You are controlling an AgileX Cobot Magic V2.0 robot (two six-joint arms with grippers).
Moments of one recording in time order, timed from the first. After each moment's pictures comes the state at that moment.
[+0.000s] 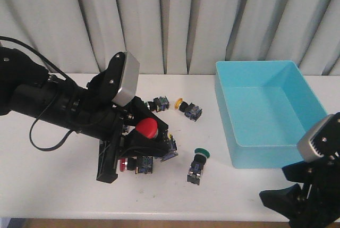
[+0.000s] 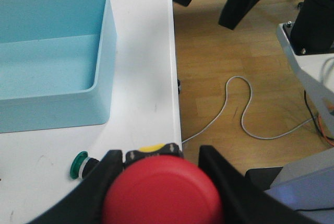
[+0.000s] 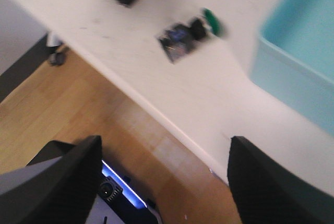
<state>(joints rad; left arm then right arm) -0.37 1.55 -1.12 -1.11 1.01 1.69 0.01 0.95 -0.59 0.69 0.87 -1.02</state>
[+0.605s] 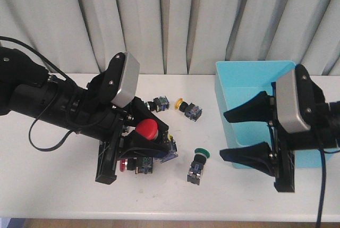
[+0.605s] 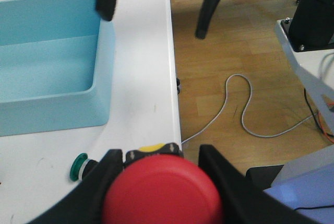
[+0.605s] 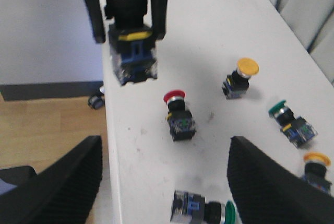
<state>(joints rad) -0.37 1.55 -1.12 -1.11 1.02 1.70 0.02 1.30 -0.83 1.16 1.08 -1.96</state>
